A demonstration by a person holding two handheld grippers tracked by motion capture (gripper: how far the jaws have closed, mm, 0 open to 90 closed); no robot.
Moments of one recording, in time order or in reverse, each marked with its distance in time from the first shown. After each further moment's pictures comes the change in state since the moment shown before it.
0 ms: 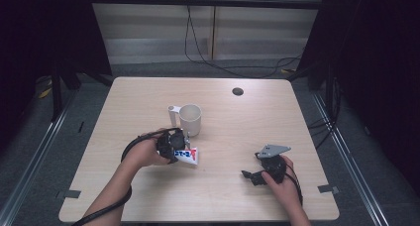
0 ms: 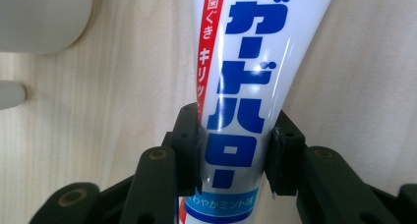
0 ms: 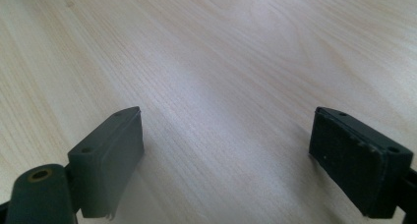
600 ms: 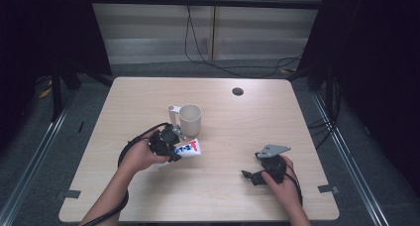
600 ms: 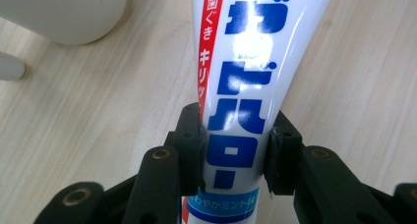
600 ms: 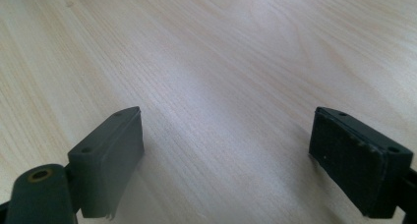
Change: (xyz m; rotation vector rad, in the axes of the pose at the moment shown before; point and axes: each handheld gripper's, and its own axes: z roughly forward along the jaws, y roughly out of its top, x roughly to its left) left arm 0.001 -0.020 -0.017 -0.253 -0.064 -0.271; right arm 0.000 0.000 0.000 0.000 0.000 0.000
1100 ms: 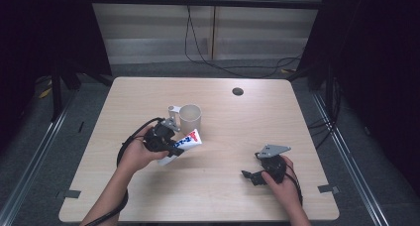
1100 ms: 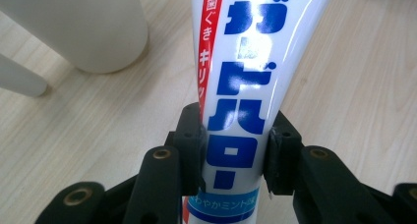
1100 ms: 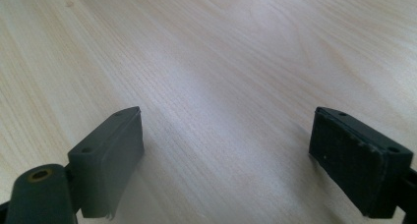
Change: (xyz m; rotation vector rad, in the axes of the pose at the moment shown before) left arm 0.005 -0.005 -0.018 -0.185 -0.035 -0.105; right arm 0.000 0.000 0.000 0.000 0.000 0.000
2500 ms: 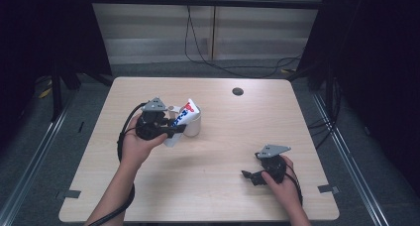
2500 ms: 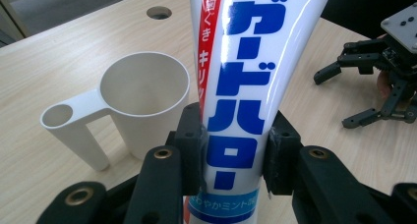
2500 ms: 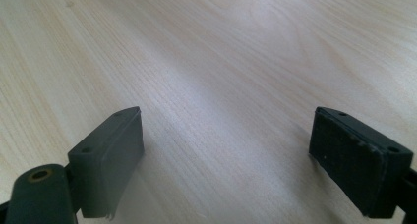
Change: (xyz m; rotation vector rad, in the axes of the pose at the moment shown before) left arm 0.000 0.016 -0.045 -0.379 0.114 -0.125; right arm 0.000 0.000 0.000 0.001 0.000 0.000
